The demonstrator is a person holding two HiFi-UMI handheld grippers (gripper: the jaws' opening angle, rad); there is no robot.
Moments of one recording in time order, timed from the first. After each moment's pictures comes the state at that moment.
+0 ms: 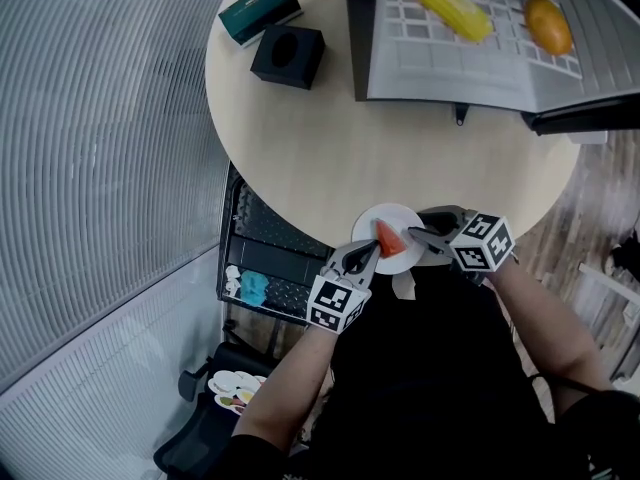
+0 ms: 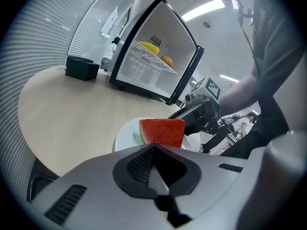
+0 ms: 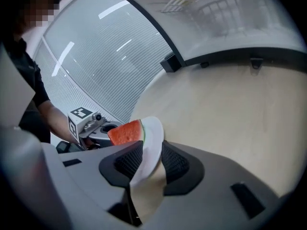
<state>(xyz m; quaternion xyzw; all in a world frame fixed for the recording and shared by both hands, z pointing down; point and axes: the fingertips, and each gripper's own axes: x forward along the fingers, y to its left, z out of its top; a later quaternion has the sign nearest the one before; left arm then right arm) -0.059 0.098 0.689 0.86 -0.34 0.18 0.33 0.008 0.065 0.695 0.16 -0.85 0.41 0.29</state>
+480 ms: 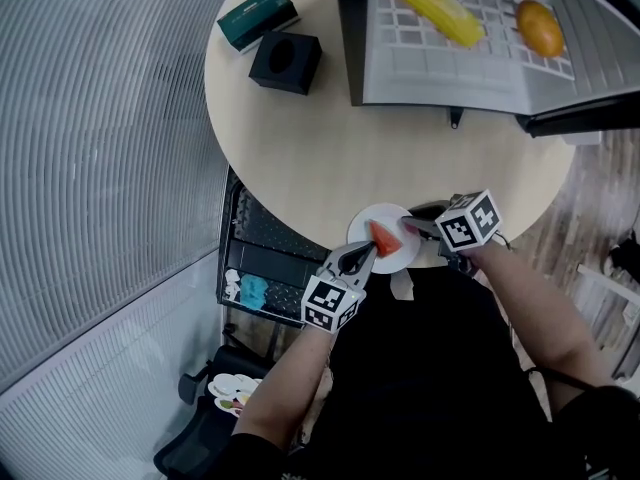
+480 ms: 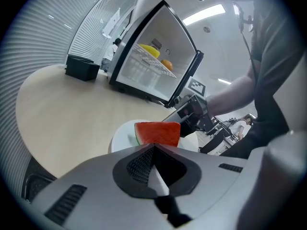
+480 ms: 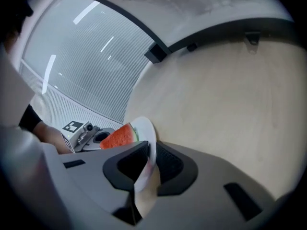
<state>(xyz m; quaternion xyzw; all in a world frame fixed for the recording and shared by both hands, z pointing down) -0.060 0.094 0.684 0.87 -0.33 0.16 0.34 0.000 0.046 0.708 0.16 -0.79 0.51 0.31</state>
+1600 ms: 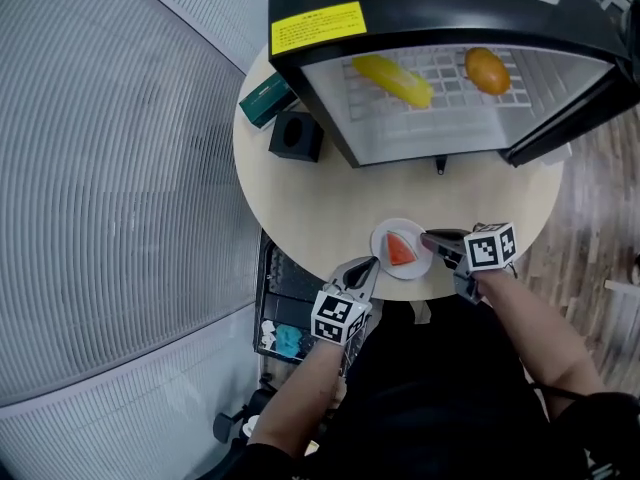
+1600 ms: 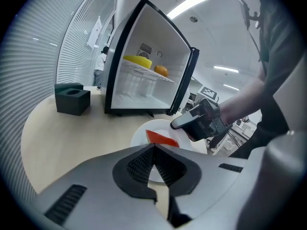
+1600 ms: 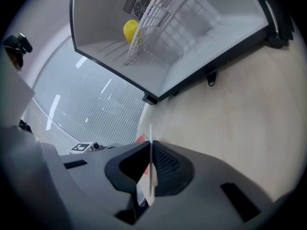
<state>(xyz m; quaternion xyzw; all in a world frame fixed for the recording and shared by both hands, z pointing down) -0.060 0.034 0.622 0.88 -0.34 0.21 0.25 0.045 -0.001 0.638 0.26 -0.79 0.55 0.10</state>
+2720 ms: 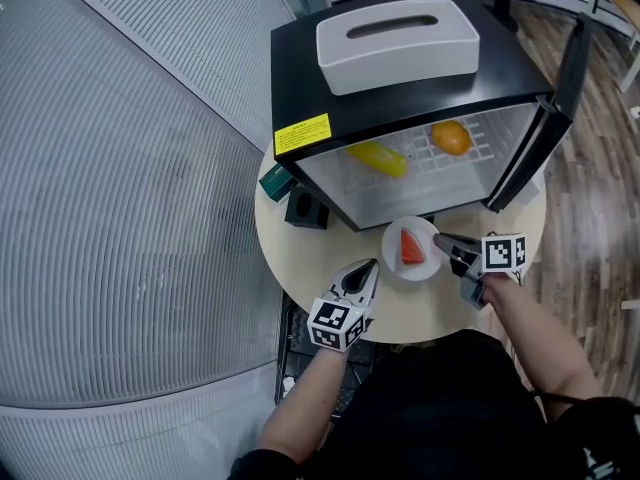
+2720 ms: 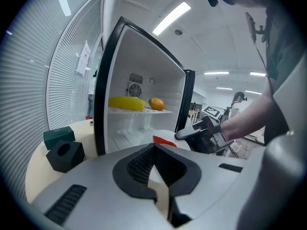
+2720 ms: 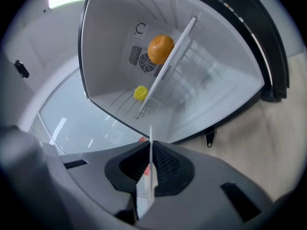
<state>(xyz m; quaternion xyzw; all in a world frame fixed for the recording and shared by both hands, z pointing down) -0.022 -0.058 0.488 0.91 -0.35 0.14 0.15 0.118 -0.082 0.529 0.32 -0.79 0.52 -0.07</state>
